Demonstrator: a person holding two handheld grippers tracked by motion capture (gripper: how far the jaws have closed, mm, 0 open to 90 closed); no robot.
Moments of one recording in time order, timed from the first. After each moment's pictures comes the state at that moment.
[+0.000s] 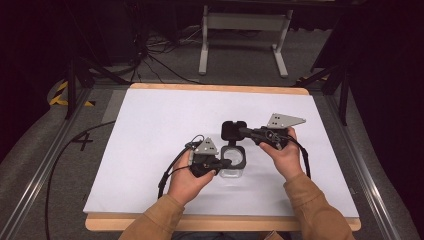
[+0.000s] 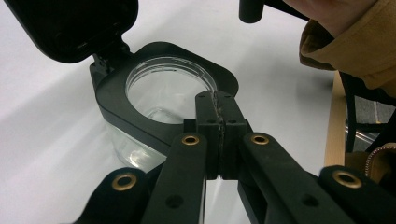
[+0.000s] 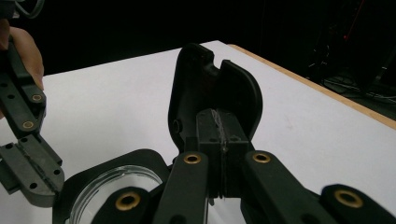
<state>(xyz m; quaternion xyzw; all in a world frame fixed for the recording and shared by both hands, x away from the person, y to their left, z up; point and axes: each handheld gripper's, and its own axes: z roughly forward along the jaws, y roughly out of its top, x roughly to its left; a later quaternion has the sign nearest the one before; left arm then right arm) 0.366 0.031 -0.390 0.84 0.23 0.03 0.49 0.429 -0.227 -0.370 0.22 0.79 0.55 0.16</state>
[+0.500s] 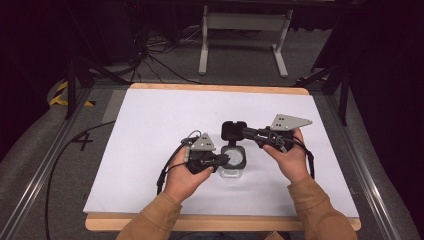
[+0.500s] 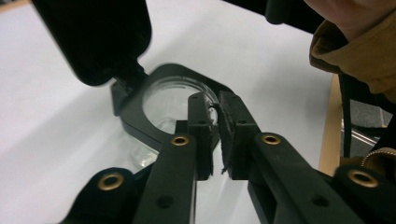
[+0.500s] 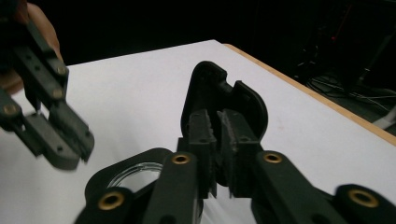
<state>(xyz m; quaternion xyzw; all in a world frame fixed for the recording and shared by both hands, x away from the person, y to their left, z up) 0.364 0.046 -0.362 0.84 0.23 0.05 0.49 0.405 -0.229 -0.344 0.21 0.80 0.52 0.18</state>
